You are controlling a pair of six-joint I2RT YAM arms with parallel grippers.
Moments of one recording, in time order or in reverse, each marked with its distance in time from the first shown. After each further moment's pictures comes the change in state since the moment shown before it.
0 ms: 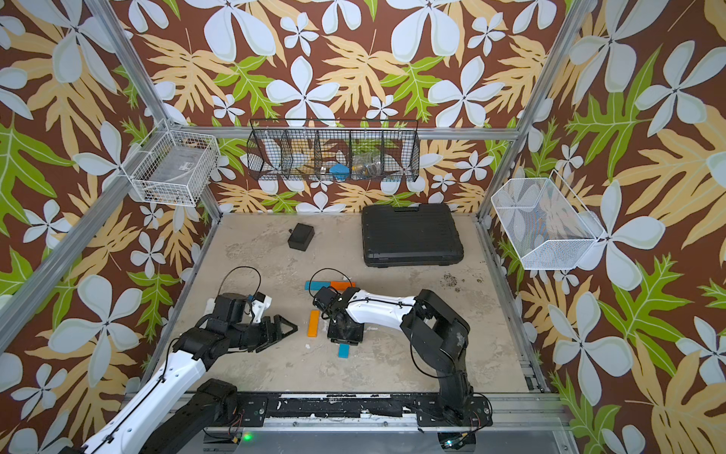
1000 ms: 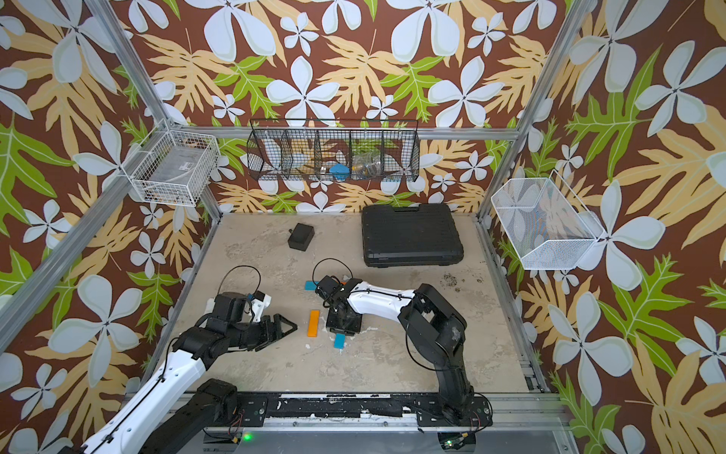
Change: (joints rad) left arm 0.000 0.000 0.010 0.000 -0.018 0.006; right arm -0.070 0.036 0.055 0.038 -0.046 -0.044
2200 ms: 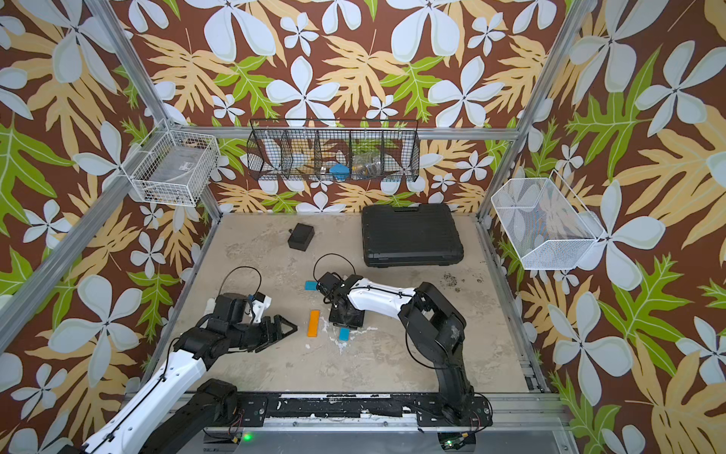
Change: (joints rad) left arm 0.000 0.005 -0.011 0.002 0.000 -0.004; right arm -0.004 0.006 0.046 -0.037 0.116 0.008
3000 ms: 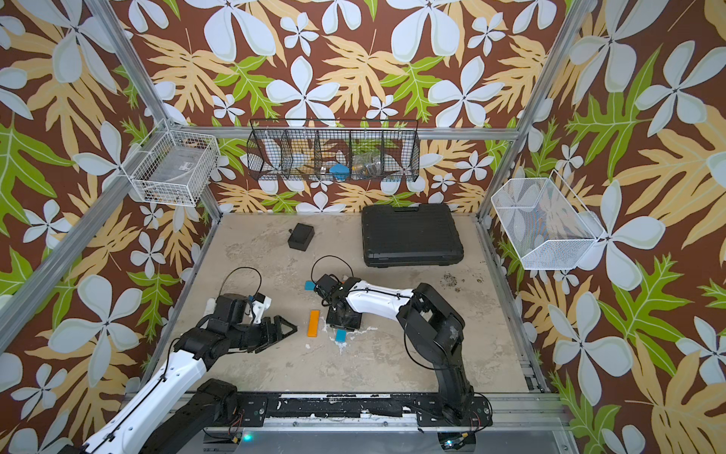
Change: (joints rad) left arm 0.000 -0.001 -0.007 0.000 -0.003 0.001; right arm 0.006 -0.004 -0.038 0.058 -0.013 0.023
